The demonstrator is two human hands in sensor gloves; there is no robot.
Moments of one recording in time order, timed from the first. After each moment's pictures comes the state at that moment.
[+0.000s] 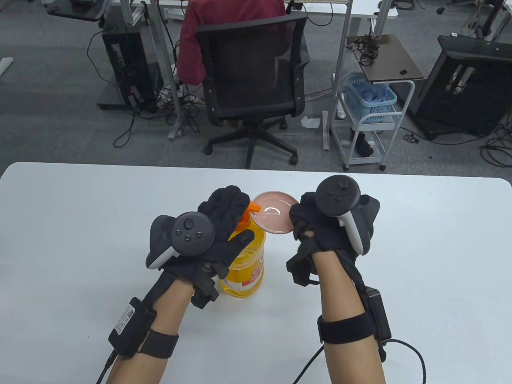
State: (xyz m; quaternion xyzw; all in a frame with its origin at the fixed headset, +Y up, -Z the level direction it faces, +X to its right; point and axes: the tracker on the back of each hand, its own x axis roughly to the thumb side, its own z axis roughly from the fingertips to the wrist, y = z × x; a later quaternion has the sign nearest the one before) left_hand -0.148 -0.554 -0.342 0.07 -0.24 0.24 0.94; right_hand 0.117 -0.517 -0.362 -0.08 -0.05 0.94 0.33
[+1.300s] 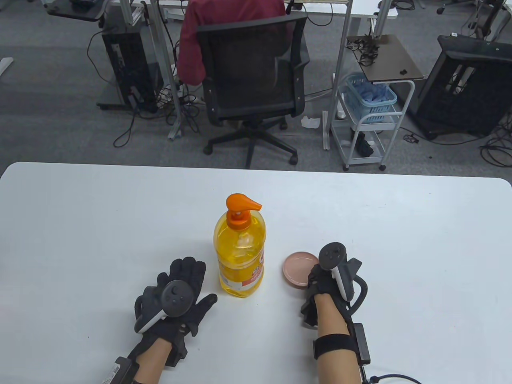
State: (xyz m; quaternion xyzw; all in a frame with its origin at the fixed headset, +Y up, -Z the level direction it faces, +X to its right) left_hand -0.213 -0.751 -0.307 -0.04 -0.11 0.15 0.98; right_hand 0.162 -0.769 -0.381 -0.23 0.03 0.95 0.21
